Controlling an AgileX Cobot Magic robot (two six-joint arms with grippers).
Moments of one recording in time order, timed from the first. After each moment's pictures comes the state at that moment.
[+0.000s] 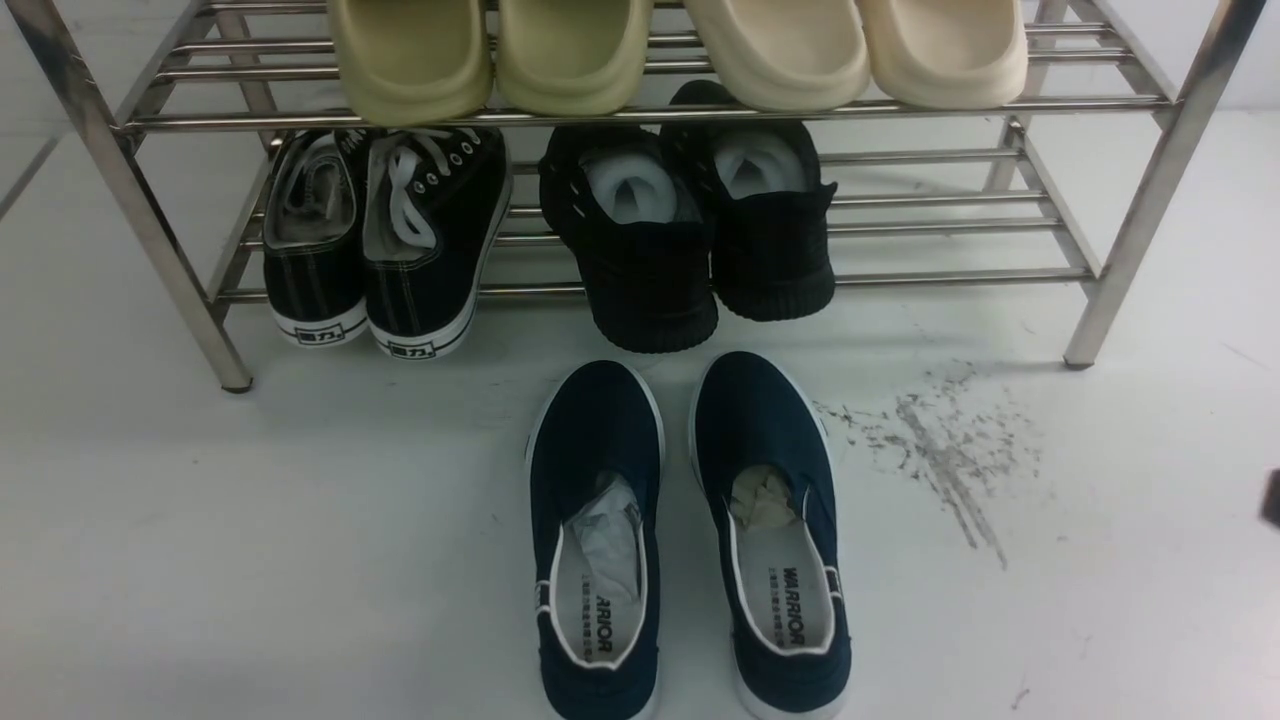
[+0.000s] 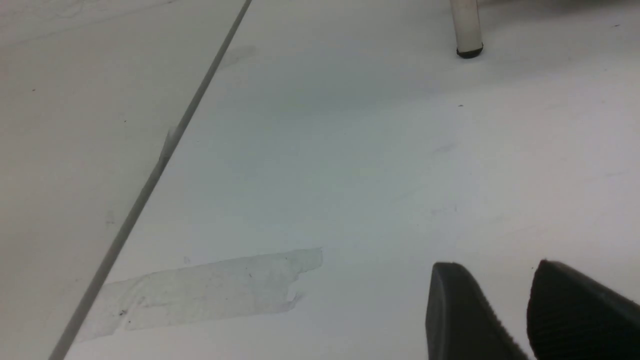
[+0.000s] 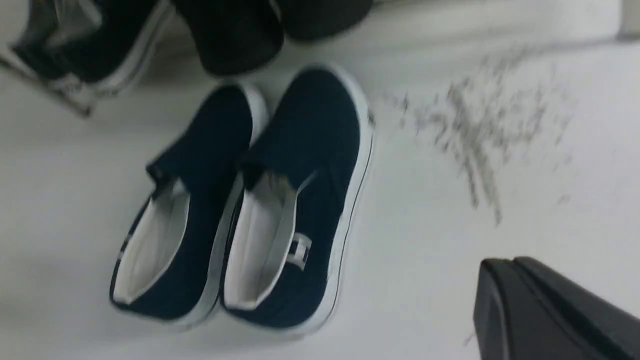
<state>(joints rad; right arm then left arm) -0.06 0.78 -0.59 0.76 0.78 -0.36 -0.02 -0.01 0.02 0.56 0.41 -0.25</state>
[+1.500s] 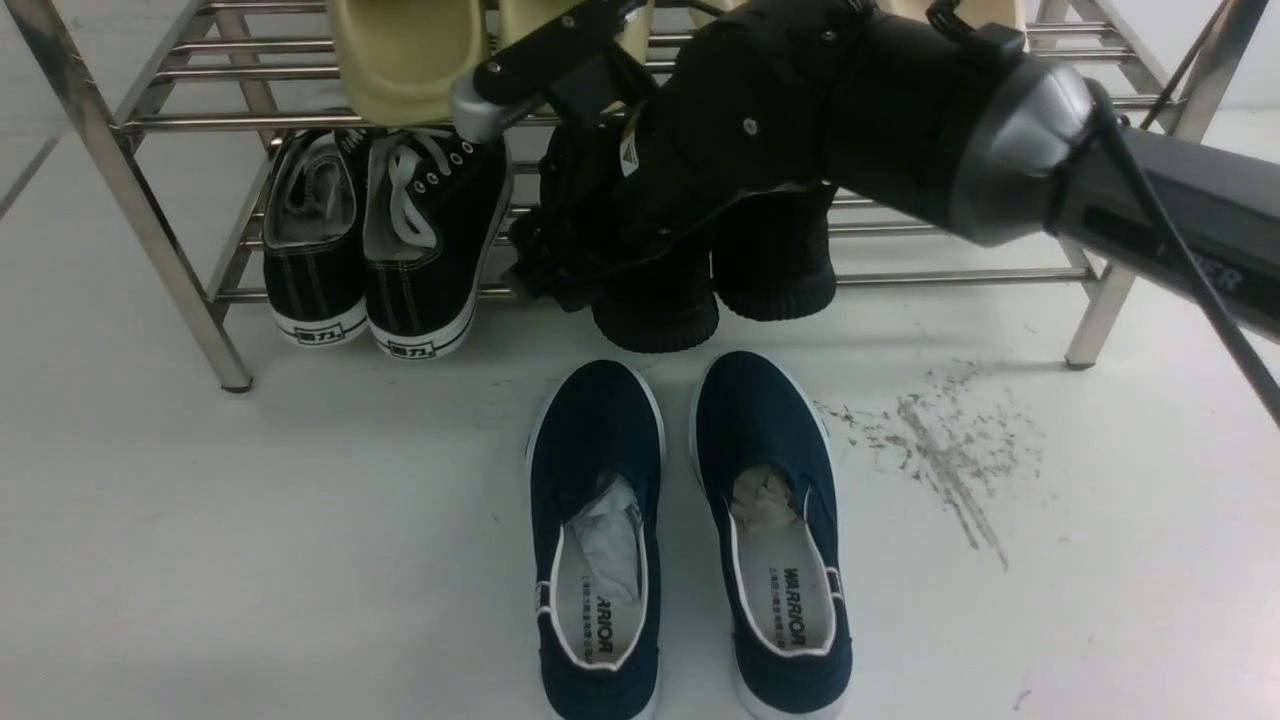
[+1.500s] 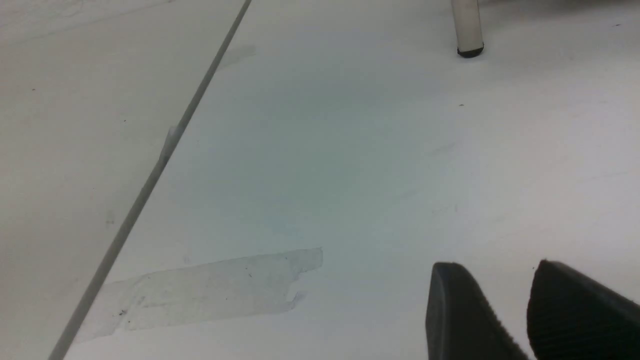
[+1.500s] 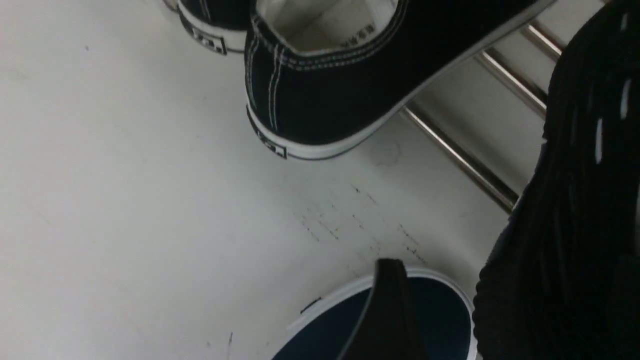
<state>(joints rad) 0.74 2.05 -1.92 -0.01 0.70 -0.01 -0.02 -0.01 0.02 0.56 0.41 -0.25</state>
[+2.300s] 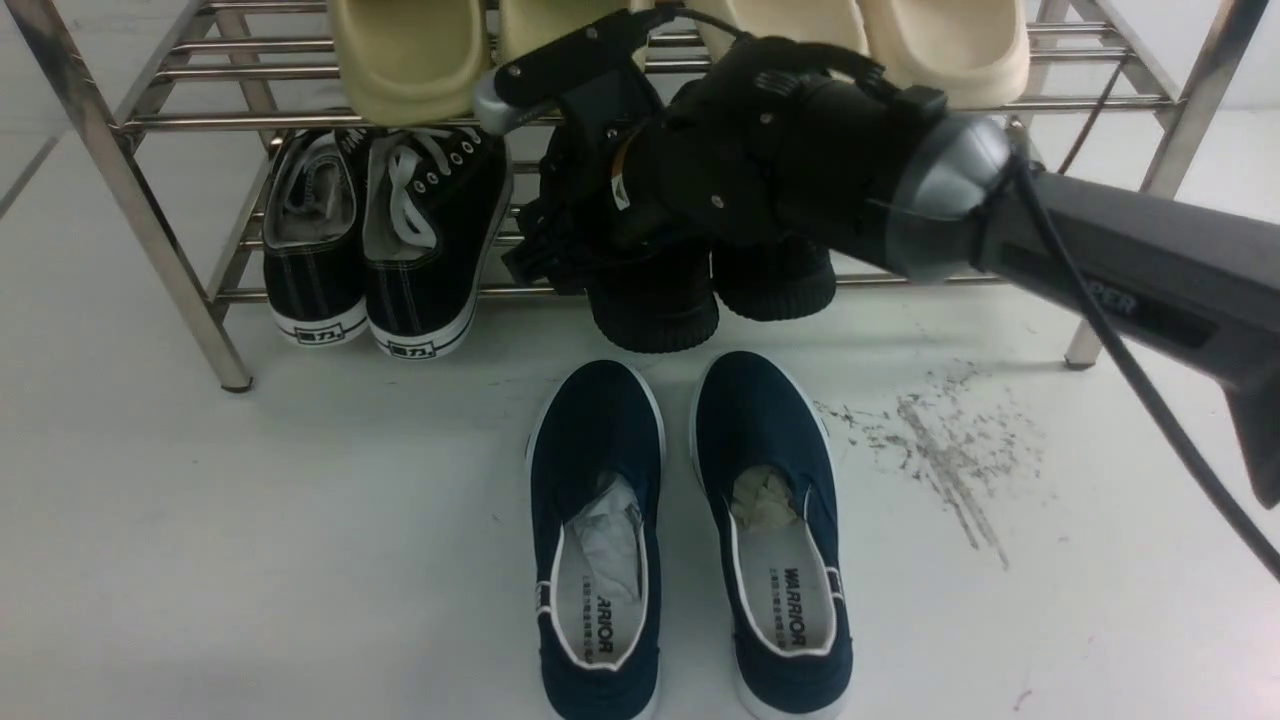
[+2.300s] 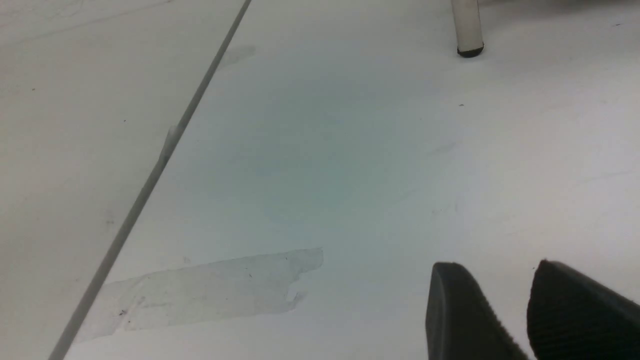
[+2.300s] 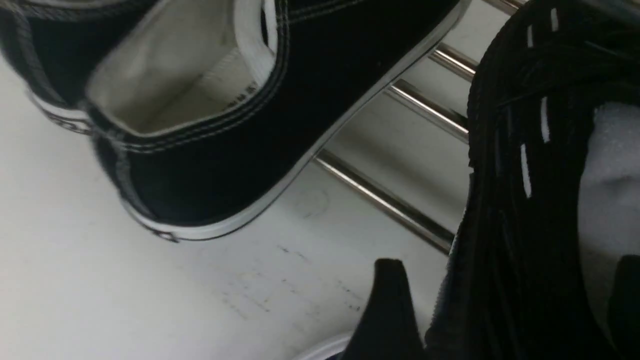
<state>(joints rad) 0.73 2.14 -1.93 -0.29 0.57 0.30 -0.02 -0.01 0.02 0.56 0.41 -0.25</state>
